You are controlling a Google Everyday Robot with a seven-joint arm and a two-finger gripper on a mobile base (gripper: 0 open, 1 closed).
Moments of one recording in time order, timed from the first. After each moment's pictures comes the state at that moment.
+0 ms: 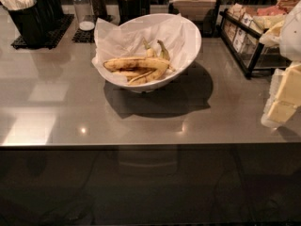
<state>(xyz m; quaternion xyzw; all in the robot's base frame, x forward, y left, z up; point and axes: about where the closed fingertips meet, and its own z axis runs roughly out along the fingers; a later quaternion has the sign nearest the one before) 0.438 -0.217 0.976 -0.60 0.78 -0.03 0.16</state>
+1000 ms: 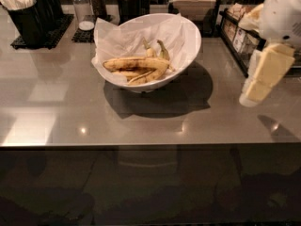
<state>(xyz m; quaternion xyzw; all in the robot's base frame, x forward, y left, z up) 0.470 -0.190 0.990 -0.62 0.76 -0.02 0.20</state>
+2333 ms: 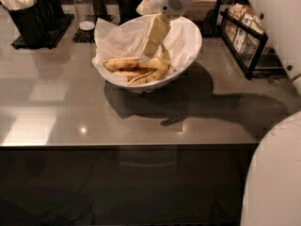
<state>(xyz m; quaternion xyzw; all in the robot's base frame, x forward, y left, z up) 0.621 0.018 0.972 -0.70 0.64 0.17 0.27</state>
